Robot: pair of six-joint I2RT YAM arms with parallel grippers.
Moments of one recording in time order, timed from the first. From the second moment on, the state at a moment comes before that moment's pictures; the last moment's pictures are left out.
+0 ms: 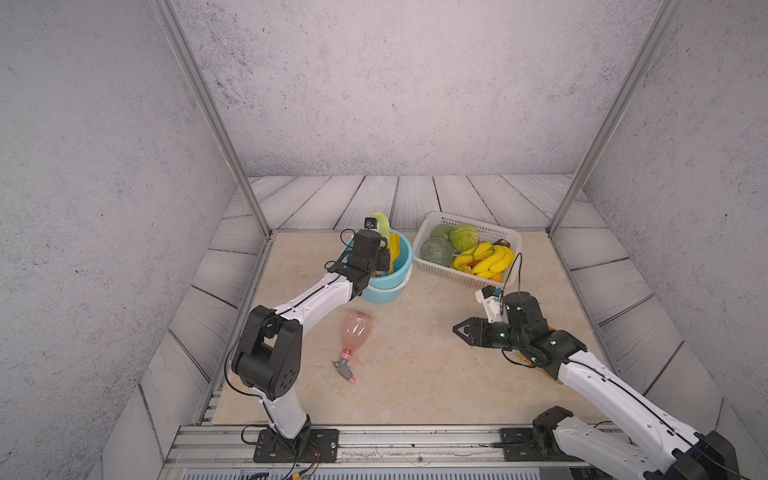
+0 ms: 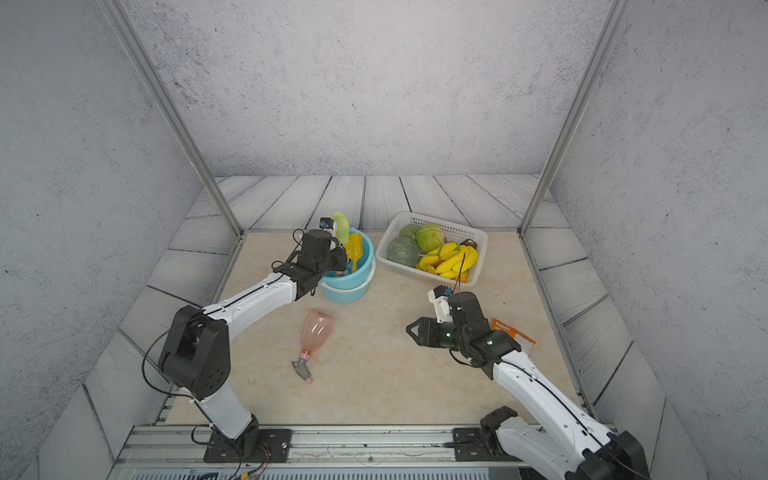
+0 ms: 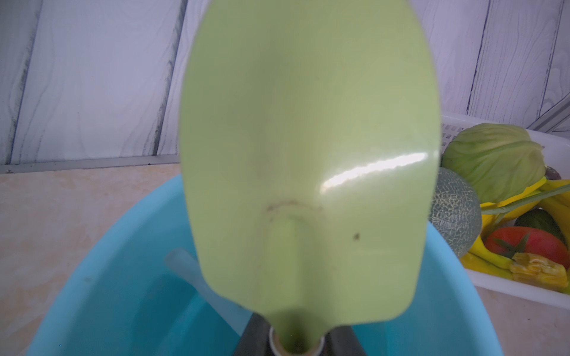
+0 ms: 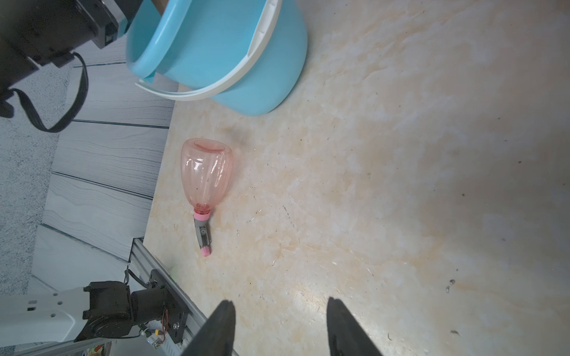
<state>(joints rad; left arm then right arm) -0.49 1.73 1.27 -0.06 -0.20 -0.24 0.47 0.97 0.66 -0.42 -0.44 0.56</state>
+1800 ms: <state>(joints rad) -0.50 0.78 0.42 -0.57 -0.14 -0.74 0.46 1.01 0.68 -0.49 -0.44 0.65</state>
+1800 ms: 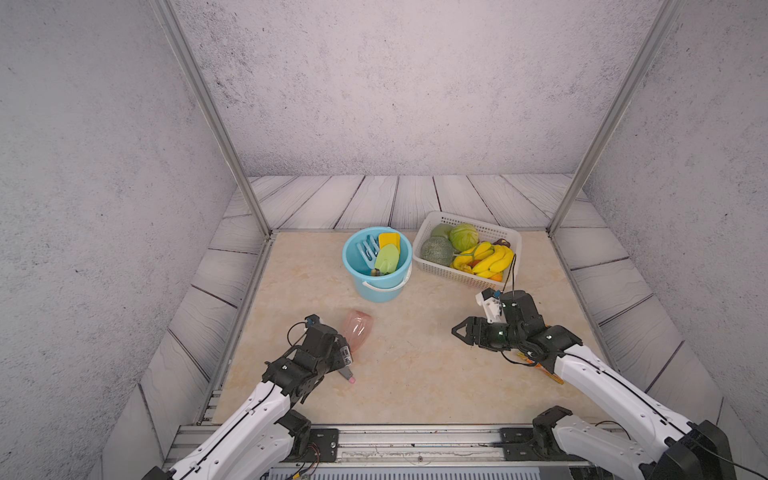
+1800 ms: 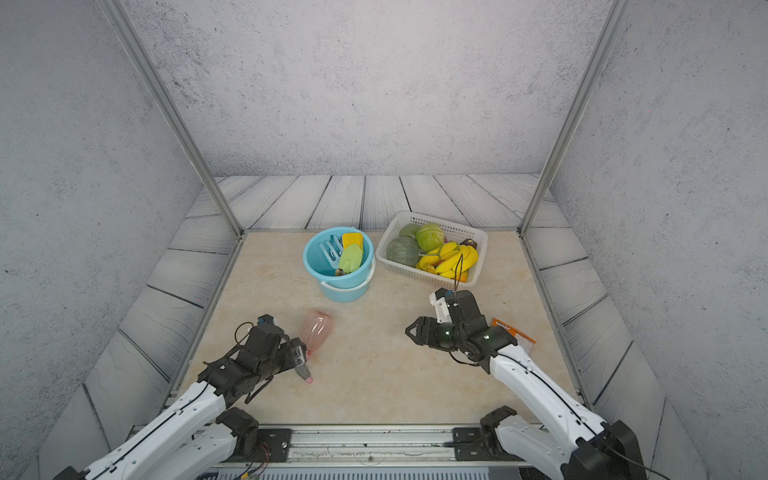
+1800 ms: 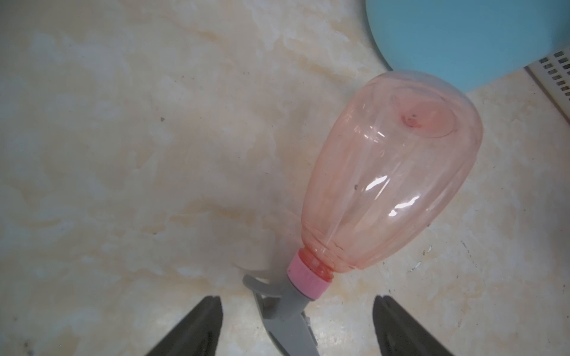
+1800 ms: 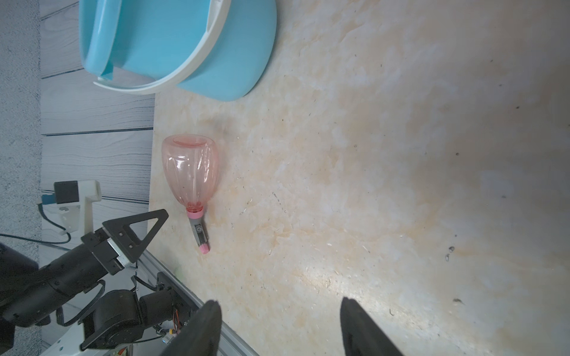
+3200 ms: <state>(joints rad) -0.64 1.25 0.48 -0.35 -0.21 -0.66 0.46 1.08 0.67 -0.43 -0.50 0.64</state>
